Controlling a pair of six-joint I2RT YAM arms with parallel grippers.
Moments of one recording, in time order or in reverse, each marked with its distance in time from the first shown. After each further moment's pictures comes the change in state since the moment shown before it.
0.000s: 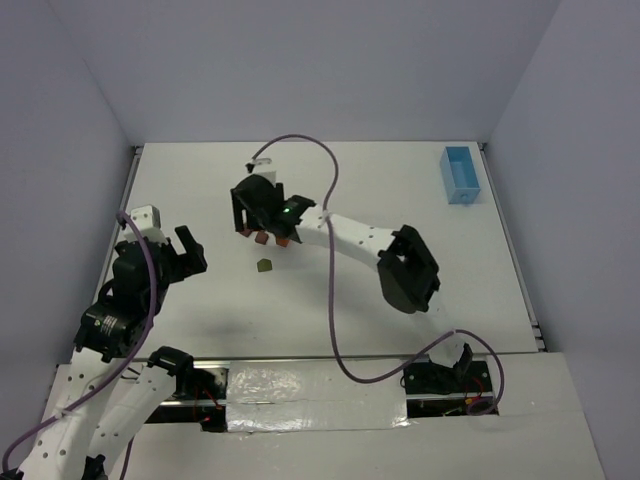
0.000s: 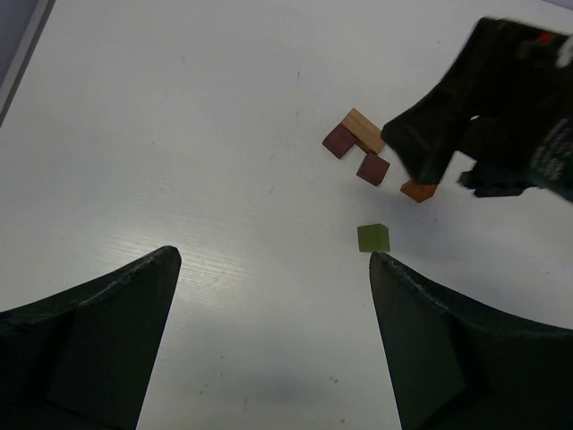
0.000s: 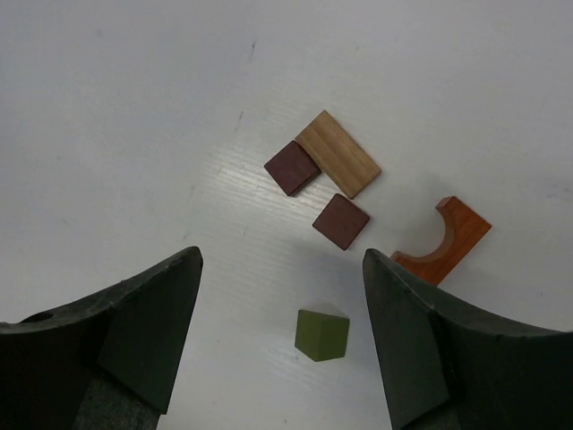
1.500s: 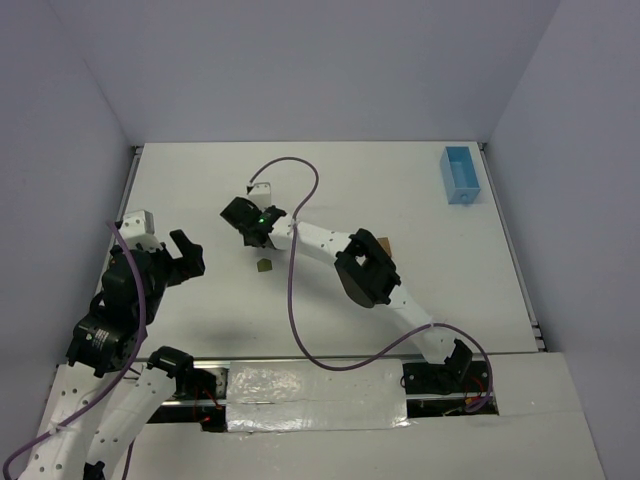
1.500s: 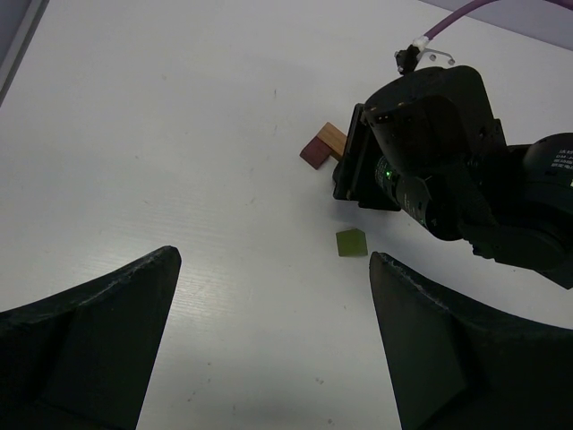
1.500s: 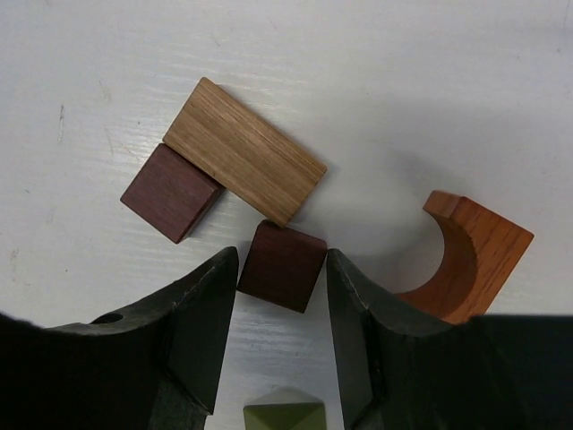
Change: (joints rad) left arm -0.009 -0.072 0.000 0.007 0.030 0.001; right arm 0.037 0.402 0.343 -0.253 0.194 0.156
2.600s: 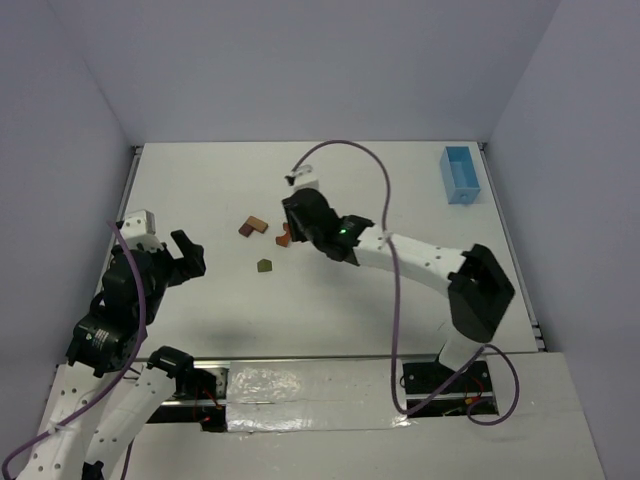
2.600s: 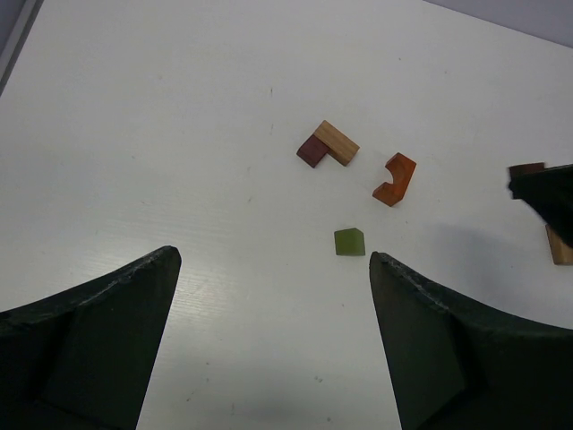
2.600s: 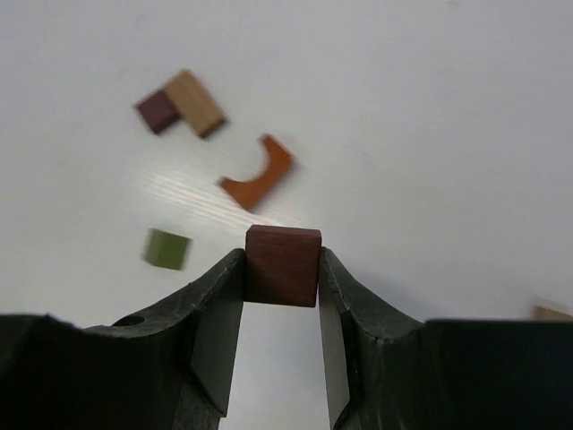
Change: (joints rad) left arm -0.011 0.000 0.000 0.000 -0.001 0.000; right arm -0.039 -0.803 -0.865 0.433 -0.121 -0.380
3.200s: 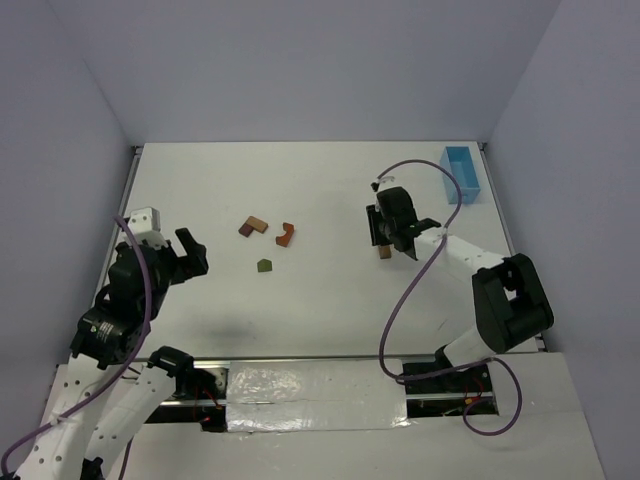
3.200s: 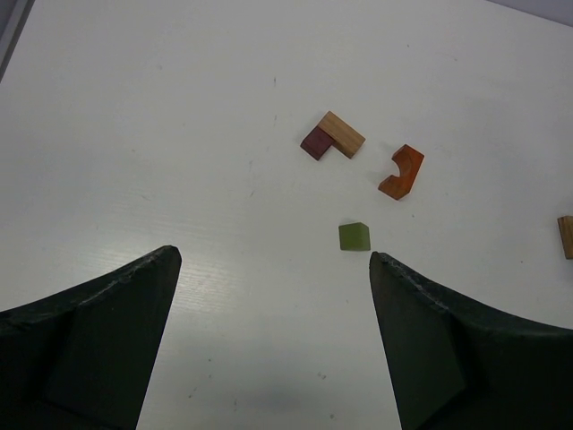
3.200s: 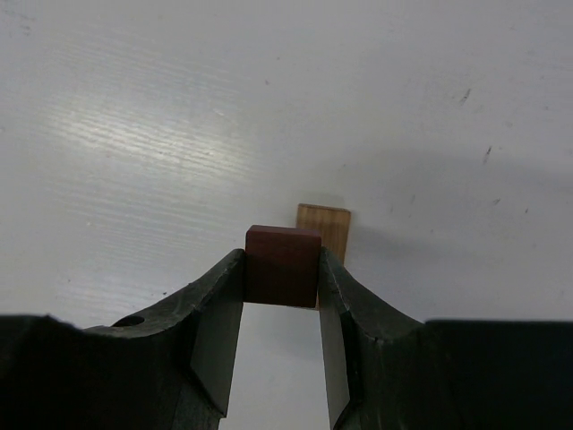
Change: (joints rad) left arm -0.005 0.033 0.000 0.000 -0.003 0.000; right arm -0.493 -0.219 -0.455 0.050 -0.238 -0.203
